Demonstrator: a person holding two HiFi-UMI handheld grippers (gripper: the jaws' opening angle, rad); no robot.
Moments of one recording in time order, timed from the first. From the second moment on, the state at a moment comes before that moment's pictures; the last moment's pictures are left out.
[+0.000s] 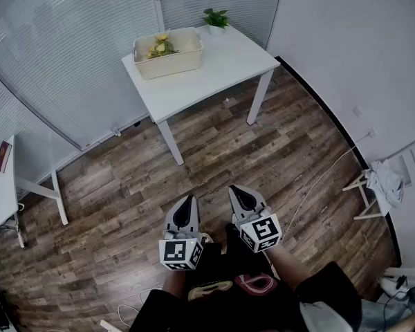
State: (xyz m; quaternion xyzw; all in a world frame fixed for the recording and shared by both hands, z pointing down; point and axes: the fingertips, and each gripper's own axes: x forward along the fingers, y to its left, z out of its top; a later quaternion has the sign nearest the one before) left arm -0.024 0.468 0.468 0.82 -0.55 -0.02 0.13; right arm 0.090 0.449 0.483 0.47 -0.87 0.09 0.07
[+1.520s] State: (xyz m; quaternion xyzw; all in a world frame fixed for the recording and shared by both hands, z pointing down) left arm -0.032 0.346 0.480 0.78 -0.61 0.01 0.12; right arm 0.119 0.292 0.496 0.47 -0.87 0.12 0.06
